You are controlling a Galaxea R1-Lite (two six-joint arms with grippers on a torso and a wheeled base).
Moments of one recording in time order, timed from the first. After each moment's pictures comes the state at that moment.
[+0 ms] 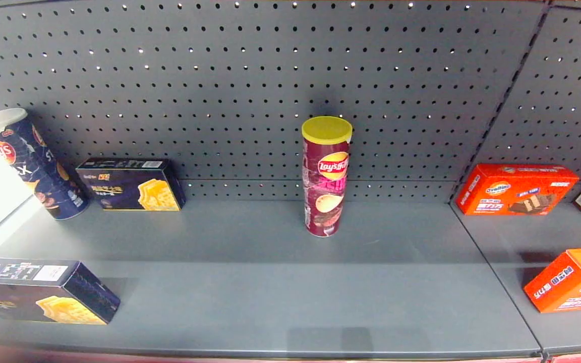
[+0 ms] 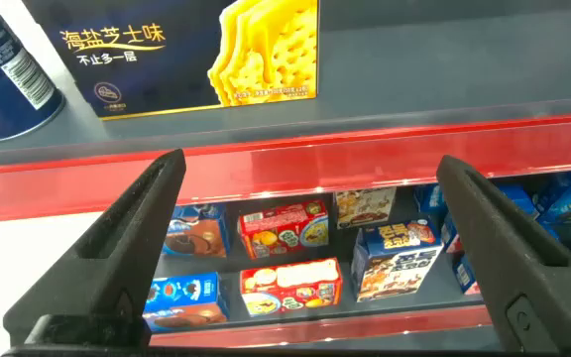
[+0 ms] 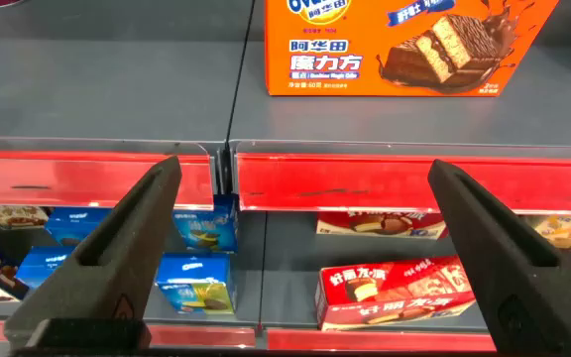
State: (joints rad) left arm 0.00 0.01 0.00 0.00 -0.08 0.05; right arm 0.00 0.00 0.00 0.00 0.01 -0.01
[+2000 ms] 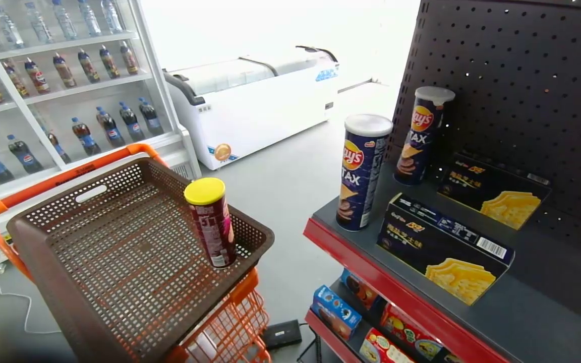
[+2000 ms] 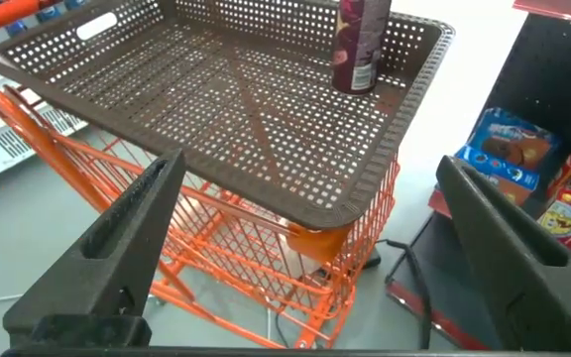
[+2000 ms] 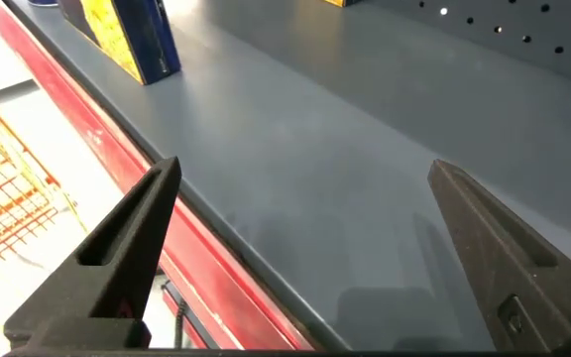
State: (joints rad) left arm 0.00 0.01 0.00 0.00 -0.08 0.05; right arm 0.00 0.00 0.00 0.00 0.00 -0.01
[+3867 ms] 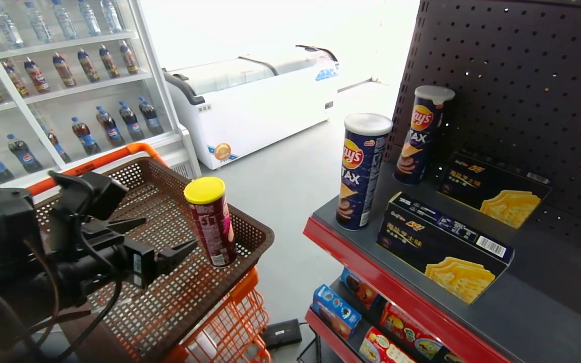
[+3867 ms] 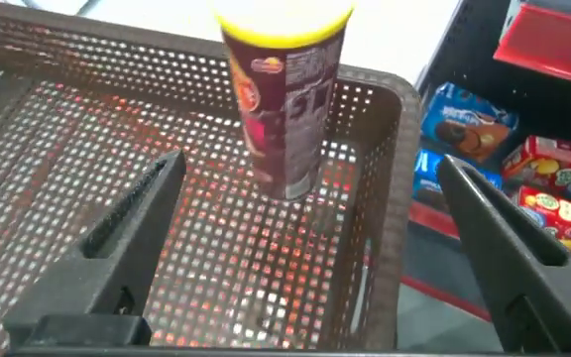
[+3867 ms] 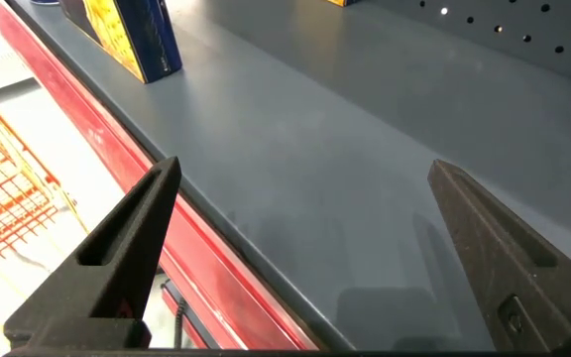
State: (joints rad) left arm -0.22 1.45 -0.48 -0.67 -0.09 0.10; right arm 0.00 0.00 0.00 0.00 0.00 -0.01
